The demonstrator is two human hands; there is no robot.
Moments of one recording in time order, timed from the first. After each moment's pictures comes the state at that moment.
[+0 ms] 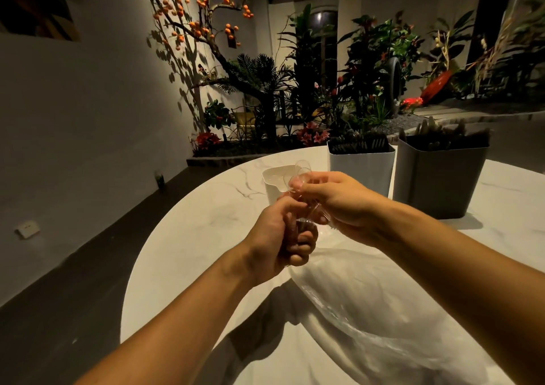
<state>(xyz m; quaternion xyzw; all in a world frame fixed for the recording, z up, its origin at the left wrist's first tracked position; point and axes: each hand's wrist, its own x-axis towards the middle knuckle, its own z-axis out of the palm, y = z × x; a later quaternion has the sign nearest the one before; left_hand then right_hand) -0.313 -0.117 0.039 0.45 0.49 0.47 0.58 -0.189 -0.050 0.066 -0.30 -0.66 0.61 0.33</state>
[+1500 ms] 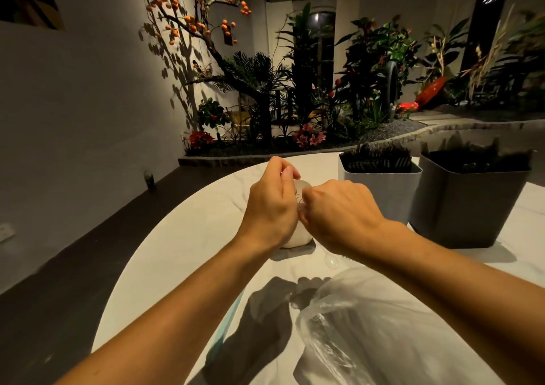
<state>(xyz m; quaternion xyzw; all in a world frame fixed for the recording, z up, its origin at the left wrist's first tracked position) -0.351 -0.031 0.056 0.61 0.59 0.52 0.07 -0.230 -0.003 0.070 -0.45 -0.87 -0.15 0.16</state>
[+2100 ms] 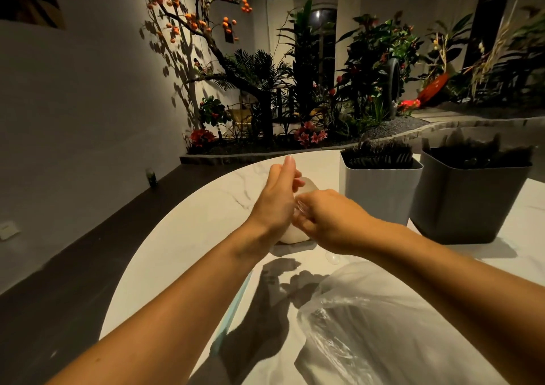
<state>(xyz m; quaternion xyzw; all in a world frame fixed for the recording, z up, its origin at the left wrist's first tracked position) -0.342 -0.033 0.063 0.52 0.56 0.56 0.32 -0.230 0.005 0.055 -0.37 -0.90 0.10 0.18</state>
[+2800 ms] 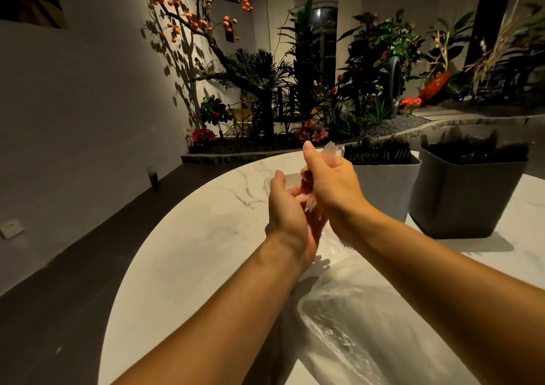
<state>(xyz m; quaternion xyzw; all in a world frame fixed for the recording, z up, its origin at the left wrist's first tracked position) -0.306 -0.041 0.047 0.25 0.40 0.68 0.55 -0.251 -0.004 0.072 -0.36 -0.56 0.54 0.52</state>
